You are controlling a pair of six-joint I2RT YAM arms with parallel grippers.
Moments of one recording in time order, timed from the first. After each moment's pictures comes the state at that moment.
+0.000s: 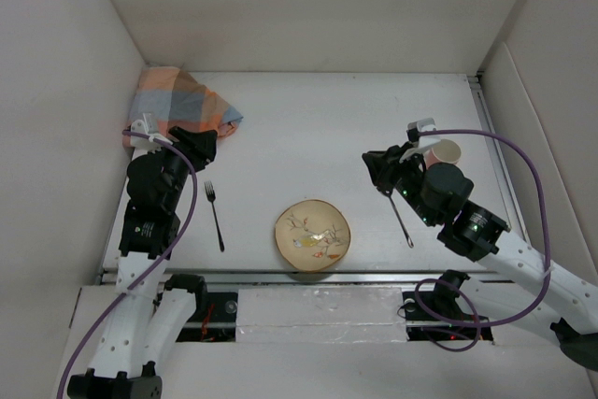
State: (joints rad) left arm -0.10 0.66 0.77 -0.16 0.05 -0.63; right arm 0.86 0.81 0.85 -0.10 0.39 0.26
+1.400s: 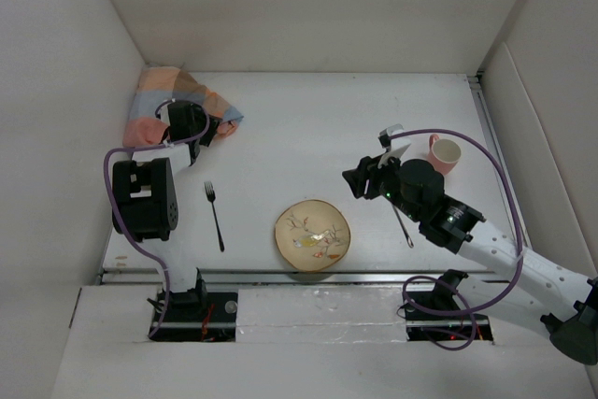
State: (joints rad) left arm 0.06 1.80 1.04 0.20 0.08 -1.02; right arm 0.81 0.92 0.77 -0.07 0.21 0.29
